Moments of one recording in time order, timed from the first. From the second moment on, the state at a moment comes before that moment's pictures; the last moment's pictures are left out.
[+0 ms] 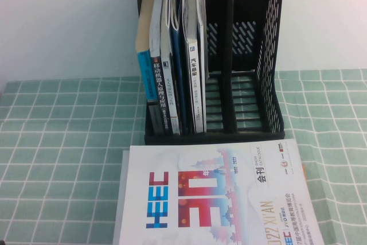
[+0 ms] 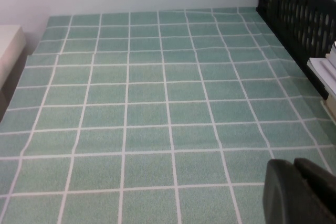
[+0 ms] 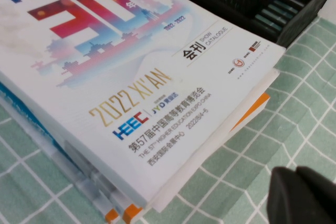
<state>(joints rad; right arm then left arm) 0.76 0.34 -0.22 -0.36 0.49 0.19 -0.13 -0.01 0.02 0.05 0.38 -0.13</state>
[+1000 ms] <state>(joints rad) -0.06 -0.01 0.02 -0.11 0.30 -0.11 -0.13 -0.01 0.02 0.05 0.38 -0.13</state>
